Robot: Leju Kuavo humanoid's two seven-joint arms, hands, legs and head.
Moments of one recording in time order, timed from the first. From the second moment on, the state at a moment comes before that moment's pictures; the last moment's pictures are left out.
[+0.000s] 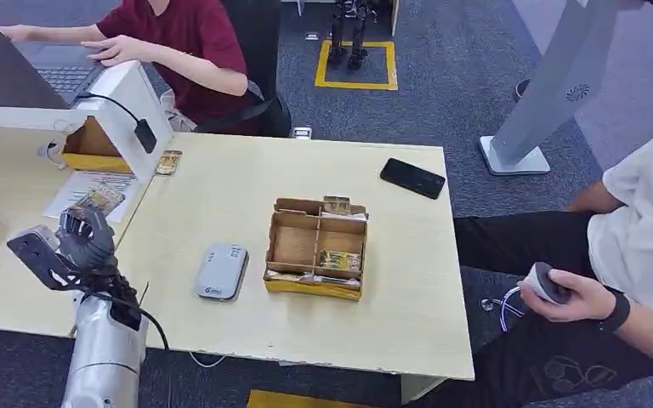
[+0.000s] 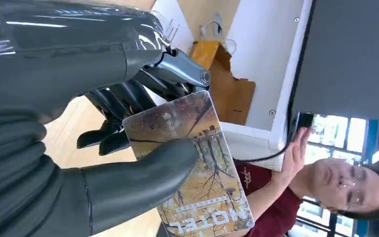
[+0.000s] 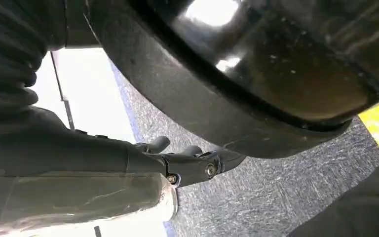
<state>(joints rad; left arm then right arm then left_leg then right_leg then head) -0.42 -0.13 0.47 -1.10 -0.09 0.15 -0.59 -0.09 0.07 0.97 -0.13 0.18 -0.27 0.19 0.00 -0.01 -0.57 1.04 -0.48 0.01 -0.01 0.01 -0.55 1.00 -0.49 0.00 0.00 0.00</state>
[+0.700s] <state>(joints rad) -0.46 -0.12 0.47 -1.05 -0.09 0.18 -0.60 -0.10 0.07 0.98 -0.13 0.19 -0.27 0.19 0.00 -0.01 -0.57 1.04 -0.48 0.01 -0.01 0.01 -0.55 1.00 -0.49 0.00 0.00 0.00</state>
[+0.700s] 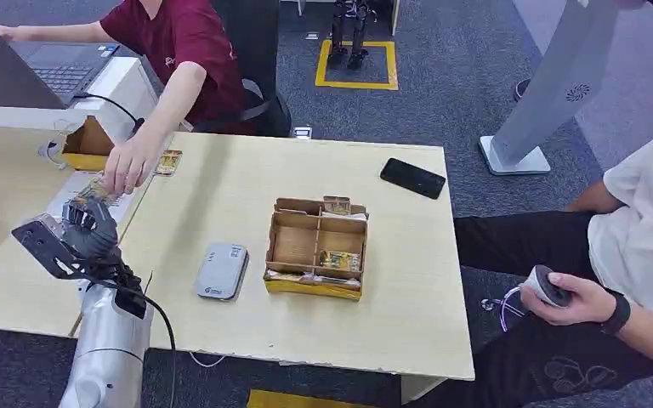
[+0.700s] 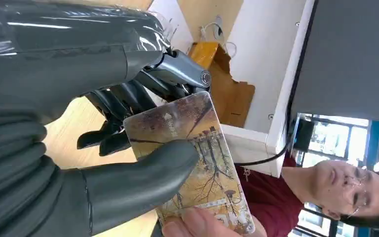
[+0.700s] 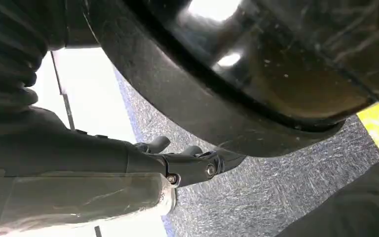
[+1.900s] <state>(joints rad) -0.01 -0.13 -0.25 -1.48 -1.05 0.45 -0.58 -0.09 0.06 0.98 -0.12 0.07 -0.31 0.22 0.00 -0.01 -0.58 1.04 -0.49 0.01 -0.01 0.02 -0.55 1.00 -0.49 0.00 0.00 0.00</state>
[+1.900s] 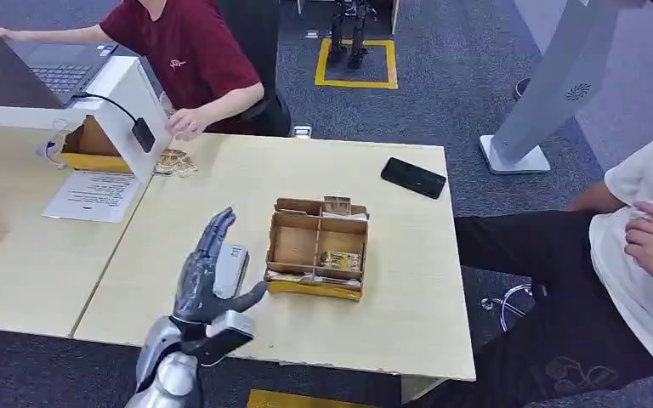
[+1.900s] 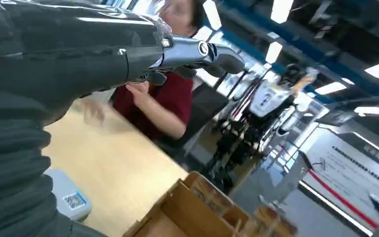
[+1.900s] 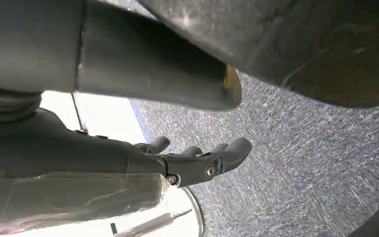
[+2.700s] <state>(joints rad) -0.17 -0.05 -0.76 -1.22 -1.57 0.69 0.11 -0.10 0.06 1.01 -0.12 0.03 -0.33 0.23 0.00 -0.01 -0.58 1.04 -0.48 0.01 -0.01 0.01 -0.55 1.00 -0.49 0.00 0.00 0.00</state>
